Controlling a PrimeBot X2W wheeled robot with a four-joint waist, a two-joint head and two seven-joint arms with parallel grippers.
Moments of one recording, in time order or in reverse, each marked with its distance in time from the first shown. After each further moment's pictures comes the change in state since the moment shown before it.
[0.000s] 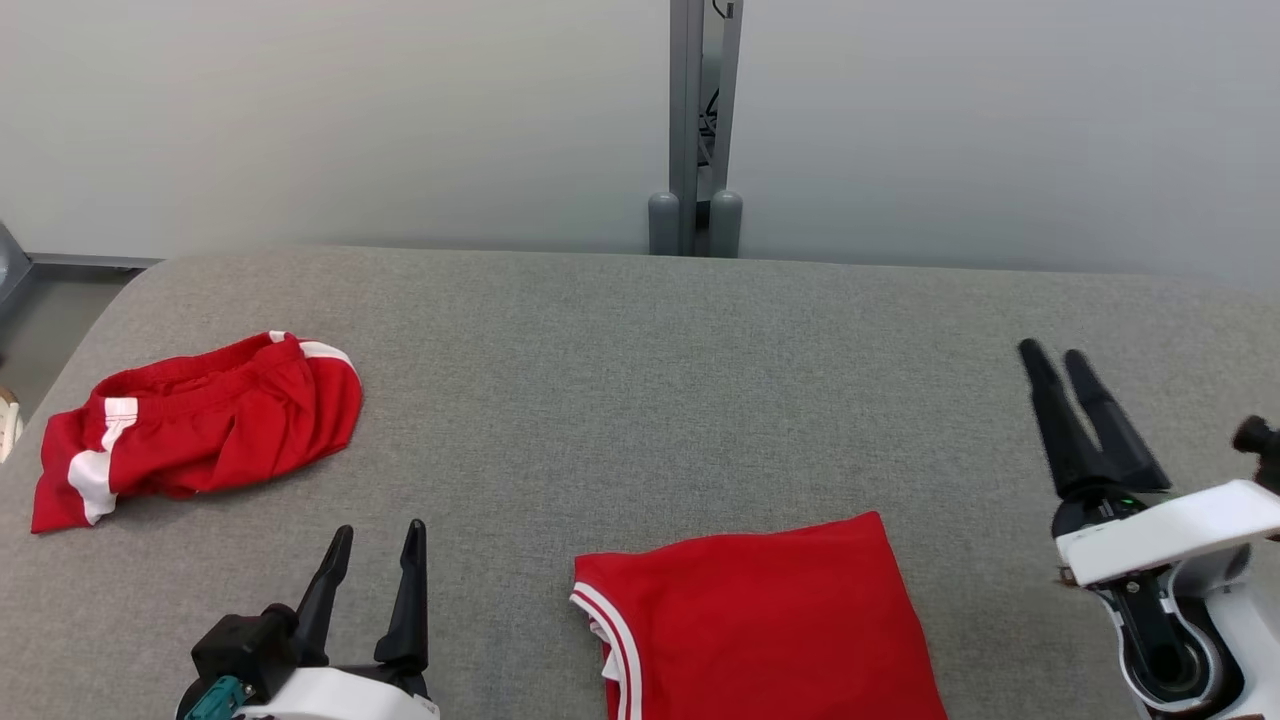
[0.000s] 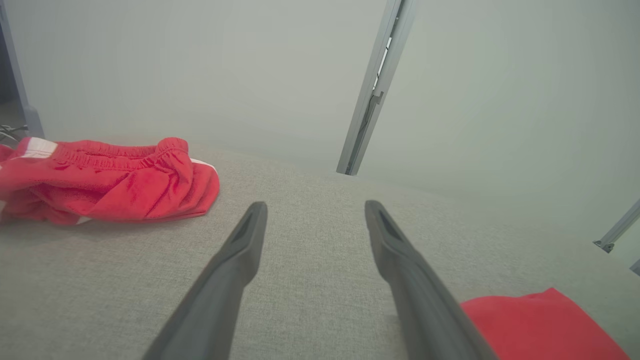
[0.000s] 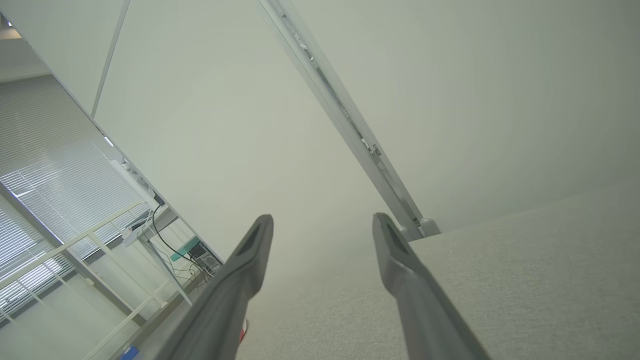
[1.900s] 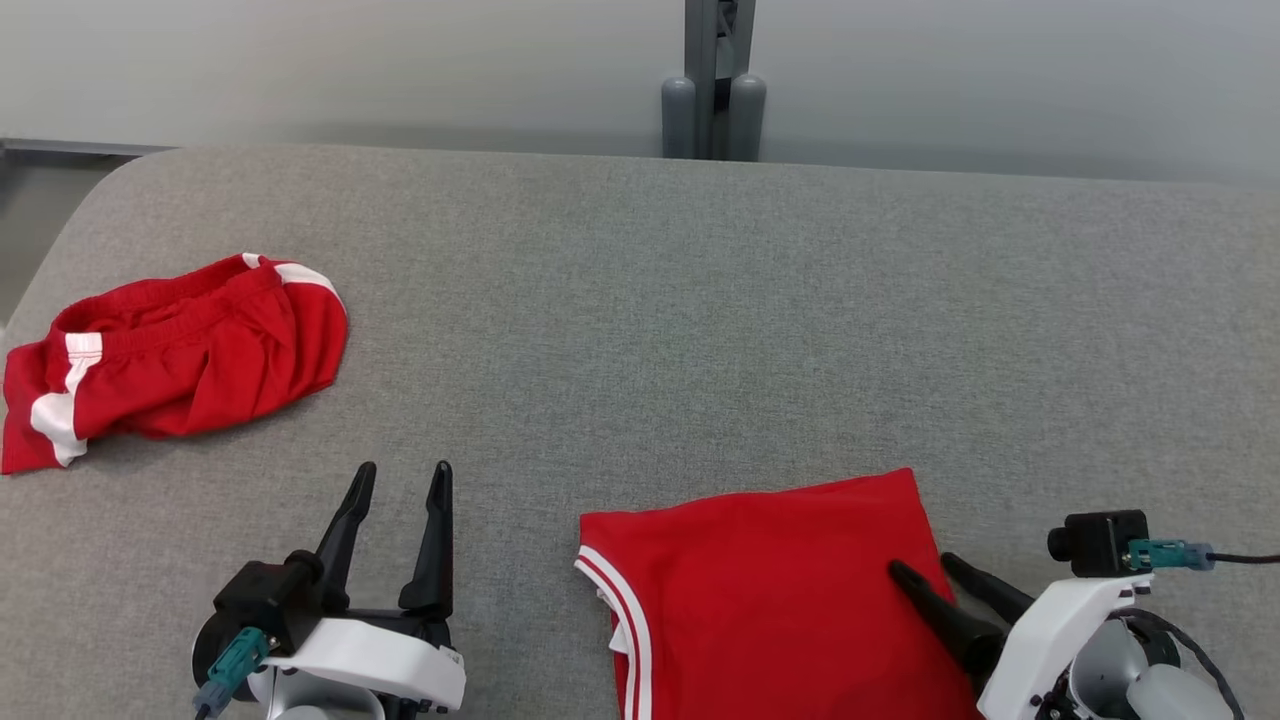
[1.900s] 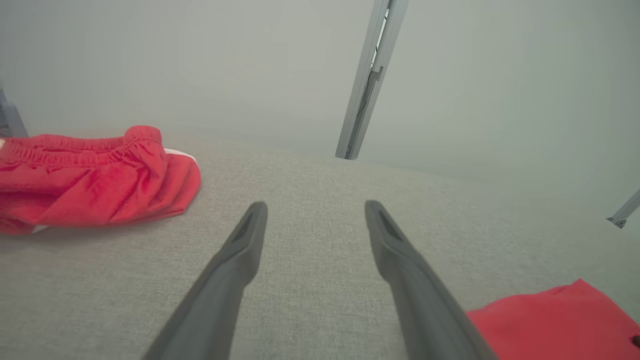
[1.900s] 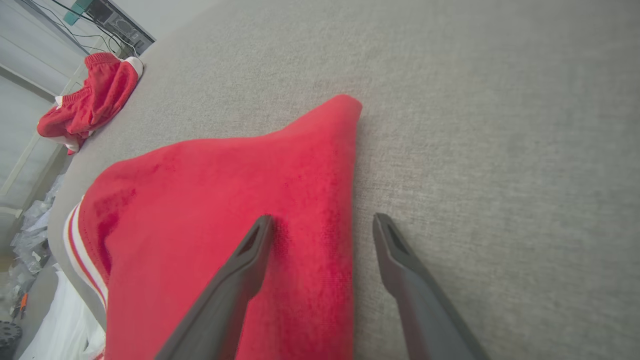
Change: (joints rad) left arm -0.066 0.000 -0.049 -0.055 0.026 0.027 0.000; right arm -0.017 -0.133 0.325 0.227 -0.074 0.001 0.191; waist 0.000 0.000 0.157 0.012
